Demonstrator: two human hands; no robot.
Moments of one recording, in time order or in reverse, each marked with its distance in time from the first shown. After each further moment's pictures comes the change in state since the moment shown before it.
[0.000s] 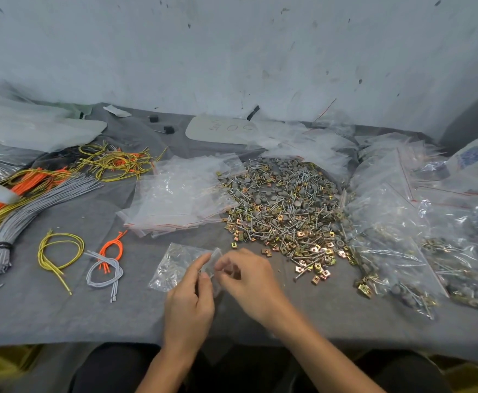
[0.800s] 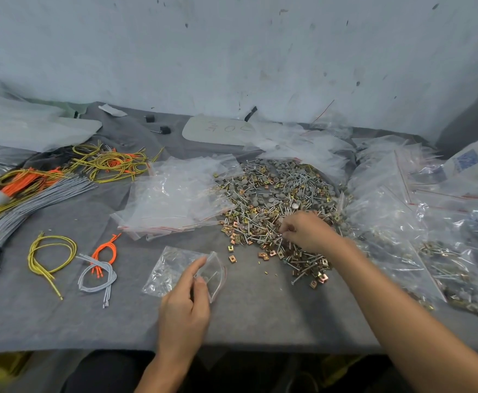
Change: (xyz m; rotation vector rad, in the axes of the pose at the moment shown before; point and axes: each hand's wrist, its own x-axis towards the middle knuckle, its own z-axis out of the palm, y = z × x) left_hand 0.000 -0.008 0.002 -0.024 -0.026 -0.005; right_hand 0.090 0.097 -0.115 -0.660 -0.289 0.186
